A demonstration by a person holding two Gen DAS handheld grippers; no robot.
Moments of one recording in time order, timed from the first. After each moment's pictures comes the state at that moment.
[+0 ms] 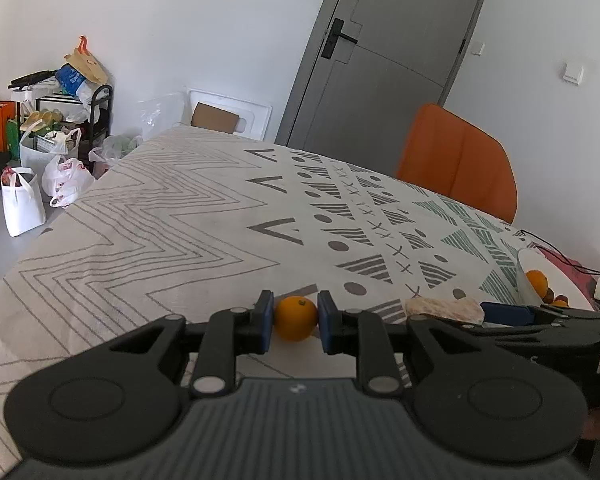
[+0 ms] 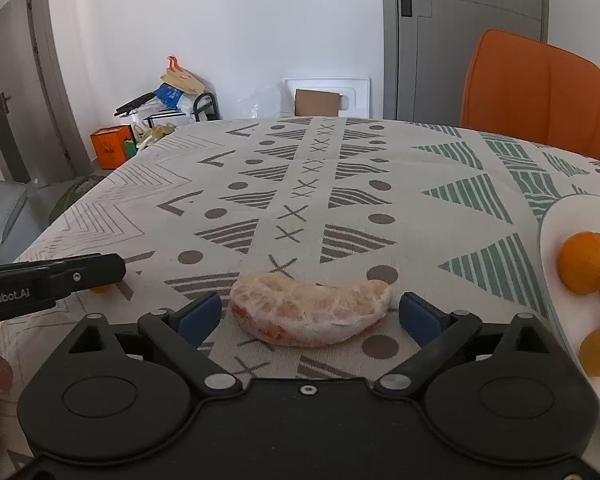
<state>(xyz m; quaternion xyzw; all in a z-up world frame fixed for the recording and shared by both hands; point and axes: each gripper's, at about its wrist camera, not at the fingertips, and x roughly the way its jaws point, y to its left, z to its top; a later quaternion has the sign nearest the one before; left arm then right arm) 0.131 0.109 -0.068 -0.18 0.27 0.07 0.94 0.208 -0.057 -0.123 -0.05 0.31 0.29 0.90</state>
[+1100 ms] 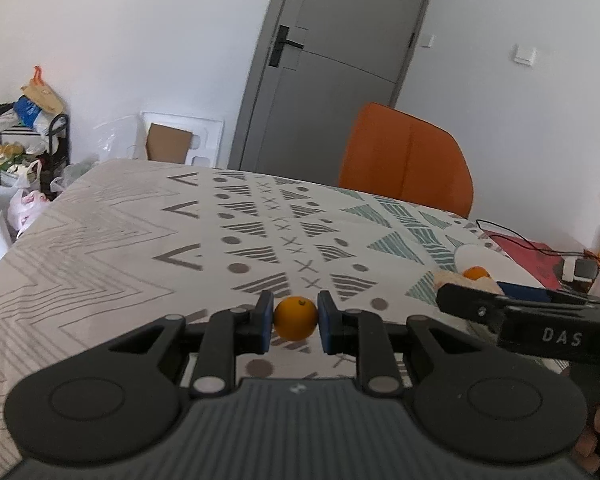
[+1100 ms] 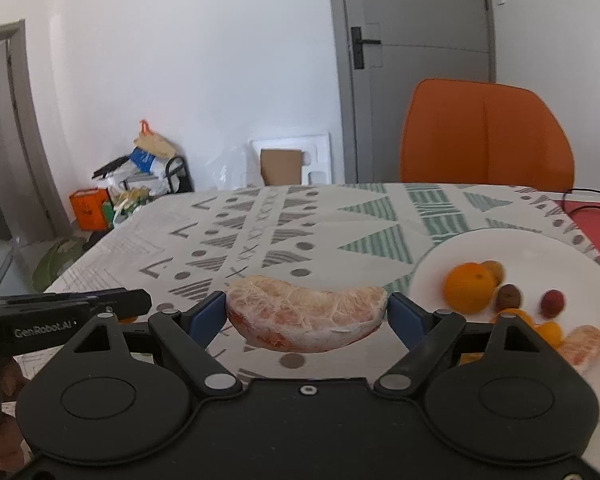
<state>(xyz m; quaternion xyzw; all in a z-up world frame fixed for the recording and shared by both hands) 0.145 0.047 -0.037 -0.13 0.26 0.01 0.96 0.183 -0.132 -0.082 0.01 0.24 0.25 0.94</state>
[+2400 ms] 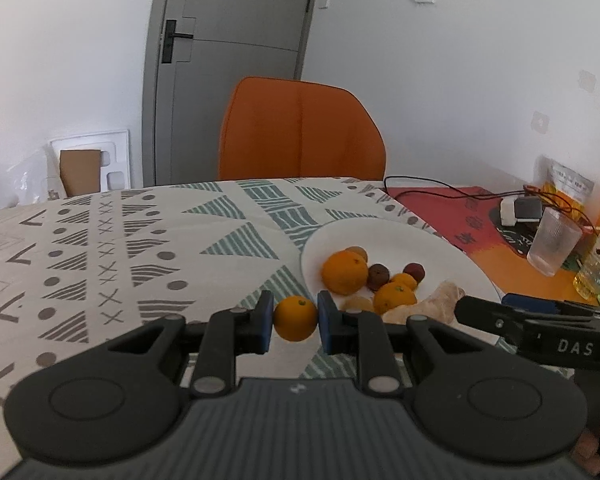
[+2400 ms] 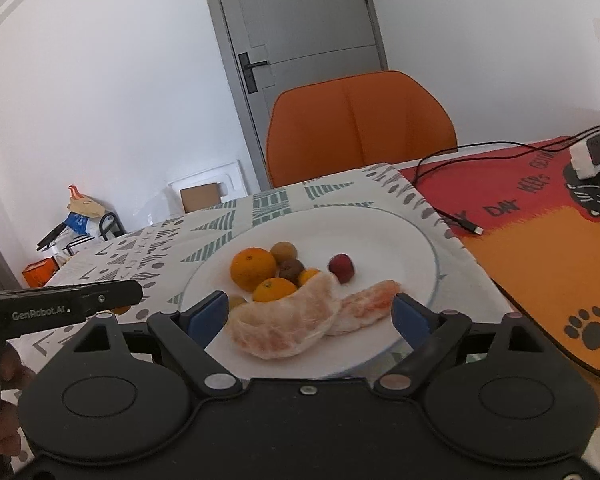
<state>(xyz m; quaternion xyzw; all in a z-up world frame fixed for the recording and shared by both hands) 0.202 -0.085 -0.027 -0.05 0.27 -0.09 0.96 0.184 -0.286 -0.109 0.11 0.23 0.15 0.96</state>
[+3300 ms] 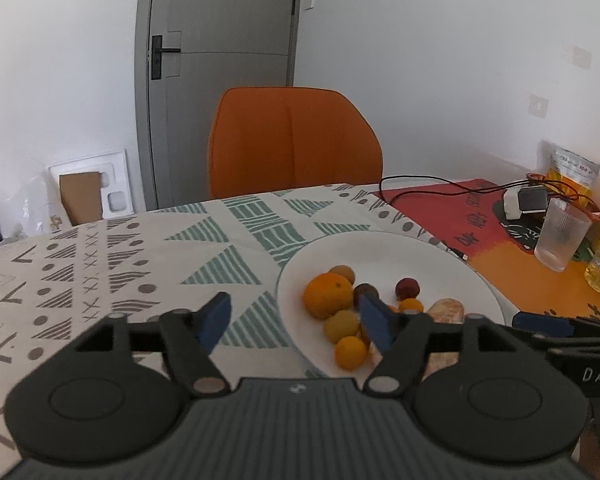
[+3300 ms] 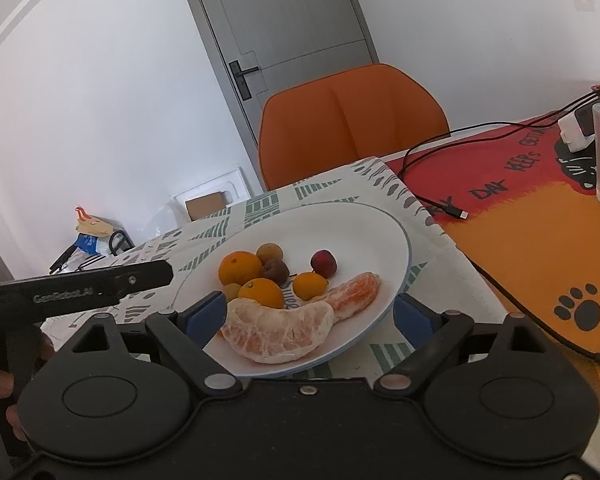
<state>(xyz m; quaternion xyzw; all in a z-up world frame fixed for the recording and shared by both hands) 0.218 -0.113 -0.017 -0.01 0.27 -0.08 0.96 0.184 -0.310 -0.116 0.15 0.24 0.16 0.95</state>
